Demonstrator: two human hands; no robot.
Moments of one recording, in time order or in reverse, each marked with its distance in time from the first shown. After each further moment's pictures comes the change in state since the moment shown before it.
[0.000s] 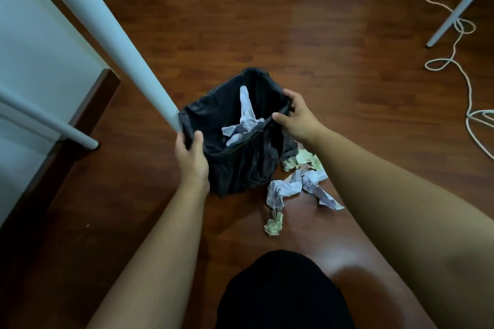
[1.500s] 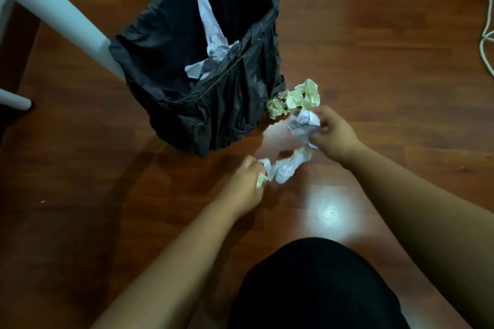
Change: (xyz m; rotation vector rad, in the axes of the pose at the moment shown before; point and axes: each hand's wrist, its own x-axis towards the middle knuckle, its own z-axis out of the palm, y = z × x) left_hand -0.081 -0.159 0.000 1.163 -0.953 0.314; right_hand -0.071 0.164 -0.044 -0.297 0.091 0.193
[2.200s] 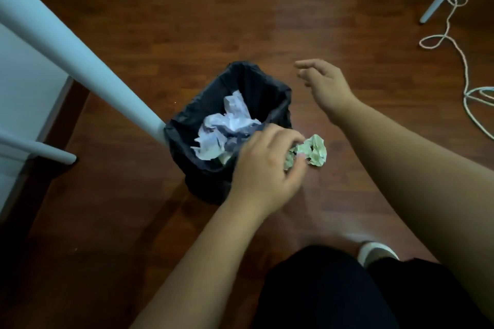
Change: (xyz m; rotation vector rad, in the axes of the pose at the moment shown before) left_hand 0.013 0.119 -0.175 0.048 0.569 0.398; right_hand 0.066 -0.213 -0.056 0.241 0.203 -0.217
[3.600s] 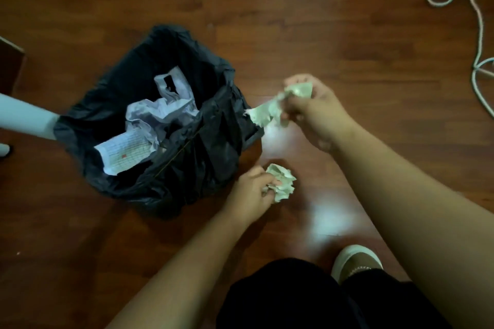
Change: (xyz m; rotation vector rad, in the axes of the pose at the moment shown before) left_hand -0.031 -0.063 0.185 -0.108 -0.514 -0.398; right_hand 0.007 0.112 -0.036 0.567 -0.181 0.227
